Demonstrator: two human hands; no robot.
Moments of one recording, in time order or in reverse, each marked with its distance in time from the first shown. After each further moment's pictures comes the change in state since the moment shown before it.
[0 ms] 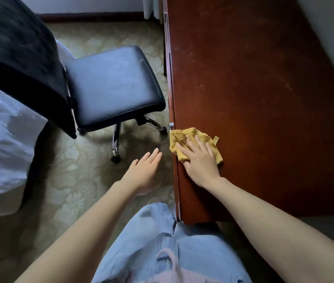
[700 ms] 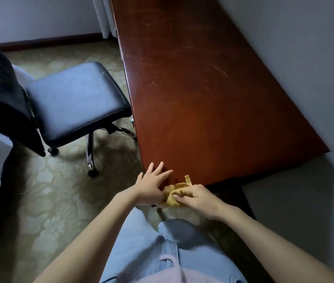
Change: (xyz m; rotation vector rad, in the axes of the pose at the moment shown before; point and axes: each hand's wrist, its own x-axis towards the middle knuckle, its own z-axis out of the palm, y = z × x) left_hand -0.031 0.113 0.037 -0.165 -0.220 0.166; right_hand -0.178 0.026 -0.024 0.712 -0.250 0.025
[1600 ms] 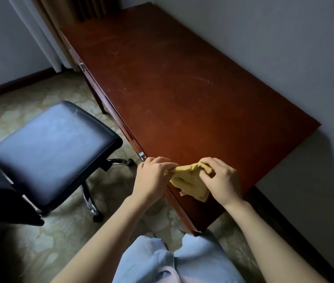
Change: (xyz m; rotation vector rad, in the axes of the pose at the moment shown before) left_hand 0.019 -0.067 -0.127 0.111 0.534 0.407; right_hand 0.083 -0.076 -0.003 -0.401 1.111 0.088
